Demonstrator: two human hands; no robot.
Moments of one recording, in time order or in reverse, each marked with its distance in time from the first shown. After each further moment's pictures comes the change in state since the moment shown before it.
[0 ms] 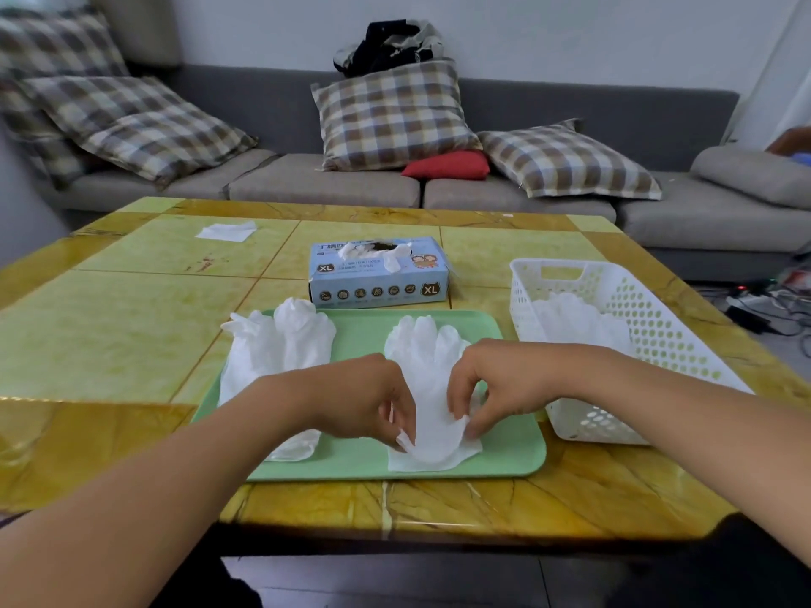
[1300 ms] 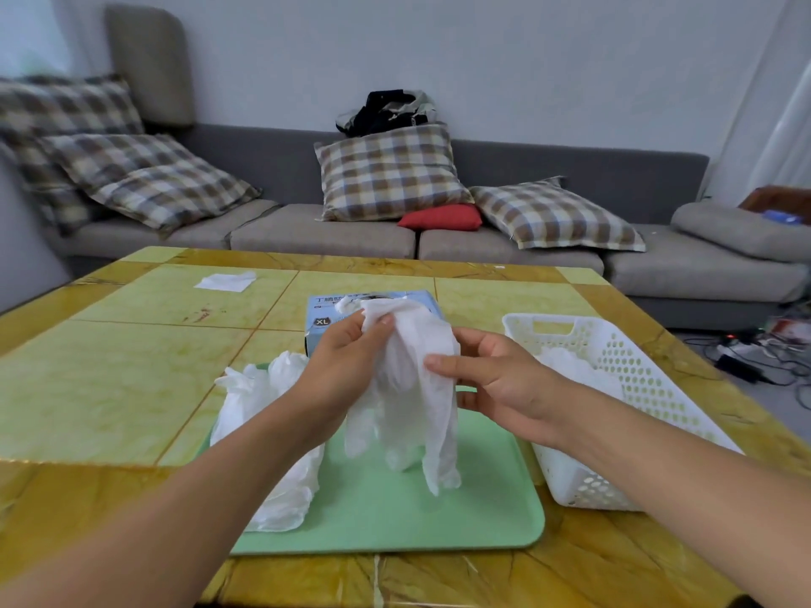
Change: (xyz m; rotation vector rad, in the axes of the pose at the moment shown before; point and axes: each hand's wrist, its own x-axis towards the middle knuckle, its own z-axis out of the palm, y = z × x) left_hand 0.014 0.031 -0.037 -1.095 0.844 -0.145; right_hand -0.001 -0.026 -0.022 1.334 0.434 -0.047
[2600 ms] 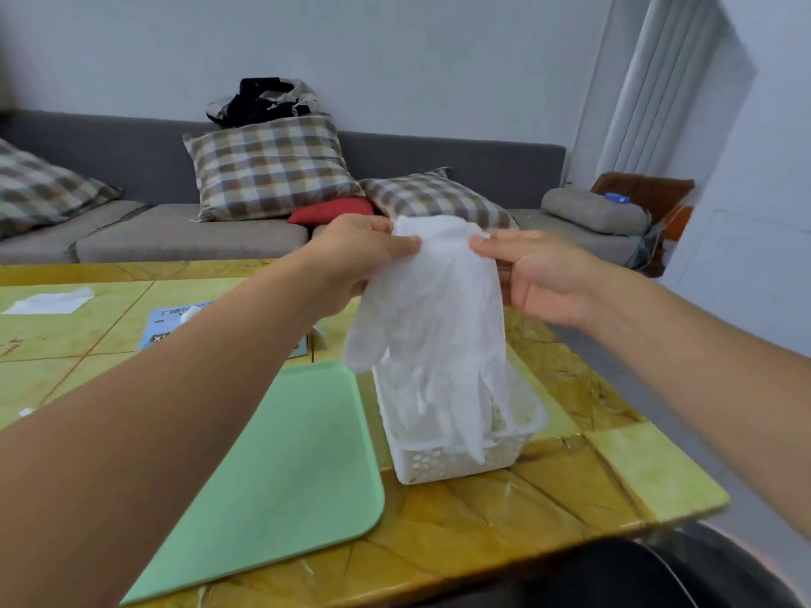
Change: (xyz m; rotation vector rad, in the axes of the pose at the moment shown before) left_hand 0.060 0.081 0.169 0.223 -0.319 0.036; right_hand -0.090 -0.101 -0.158 -0.074 0.446 -0.126
